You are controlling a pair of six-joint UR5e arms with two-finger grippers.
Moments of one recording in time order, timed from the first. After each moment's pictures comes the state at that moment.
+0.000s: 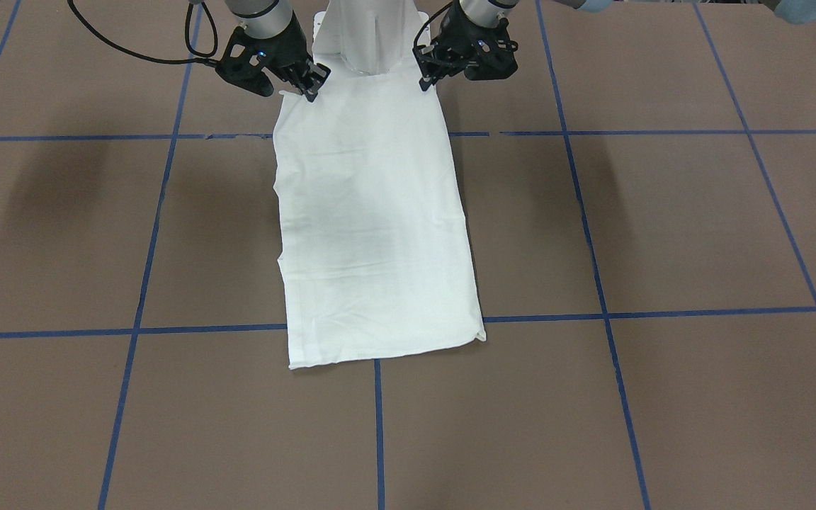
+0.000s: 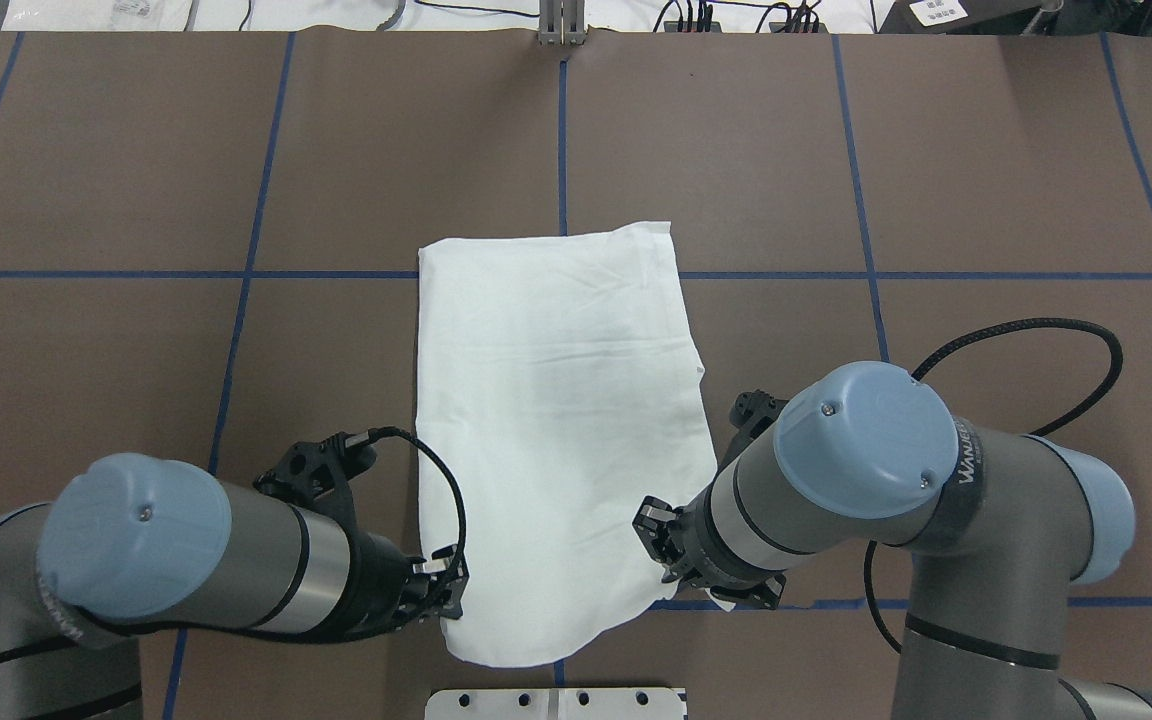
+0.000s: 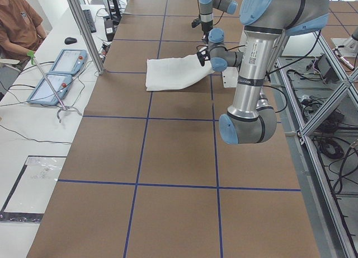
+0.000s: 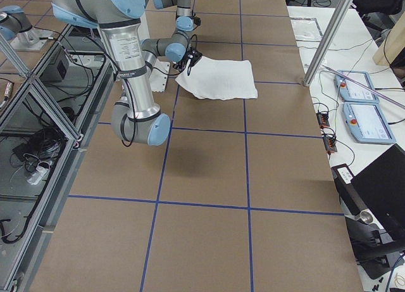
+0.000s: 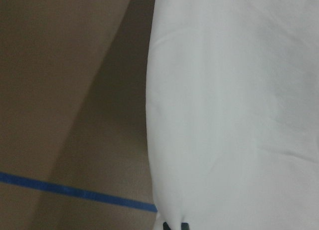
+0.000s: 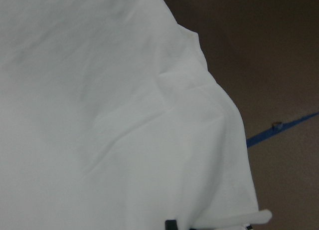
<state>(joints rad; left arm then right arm) -0.24 -1.88 -2.18 -1.83 -1.89 -1.85 0.33 -1.17 2.17 -1.65 2.02 1.91</state>
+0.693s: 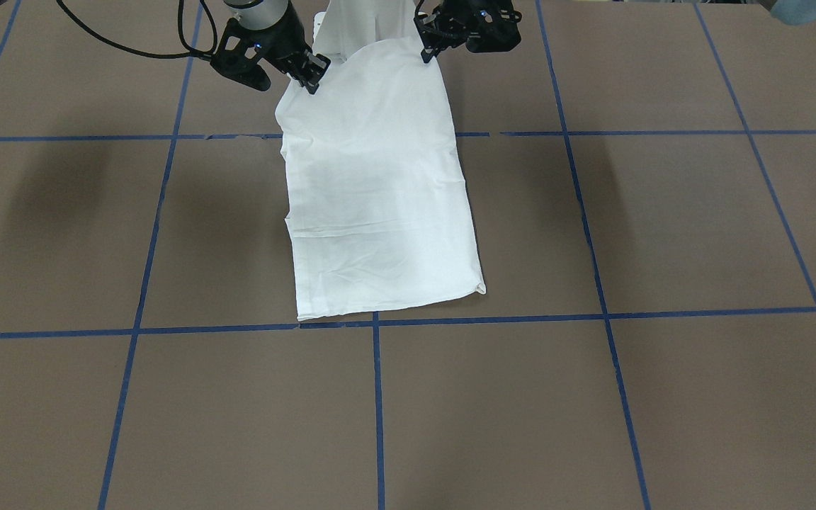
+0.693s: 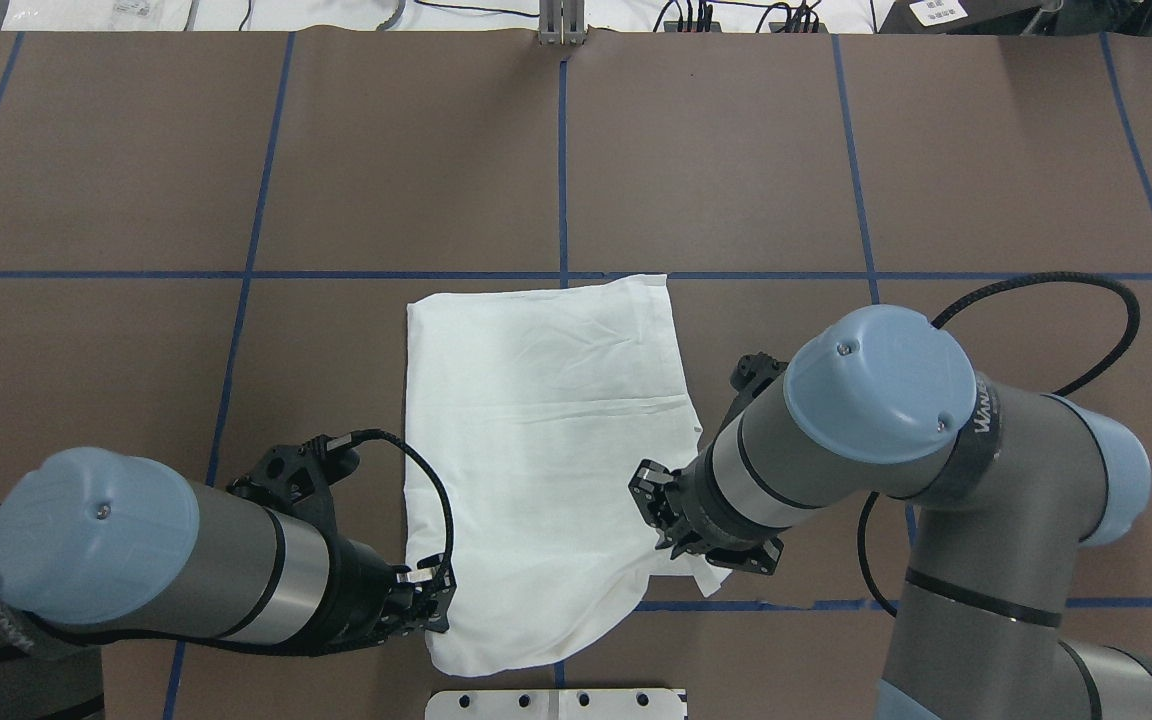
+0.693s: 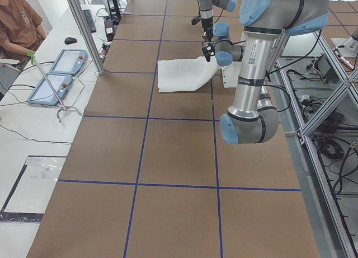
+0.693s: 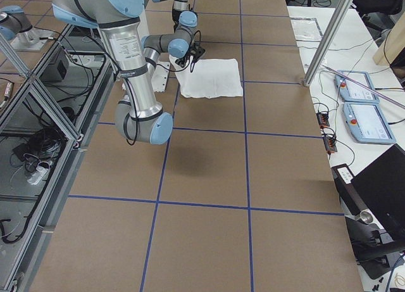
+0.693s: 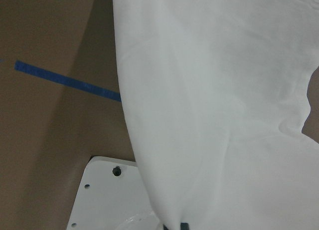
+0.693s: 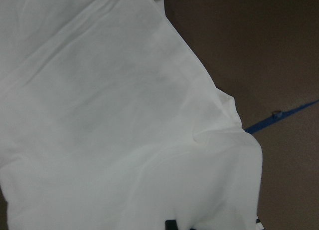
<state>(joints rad) -0.30 -1.90 -2.20 -1.75 -1.92 -1.84 0.43 -1.10 2.12 -1.67 2.04 1.88</state>
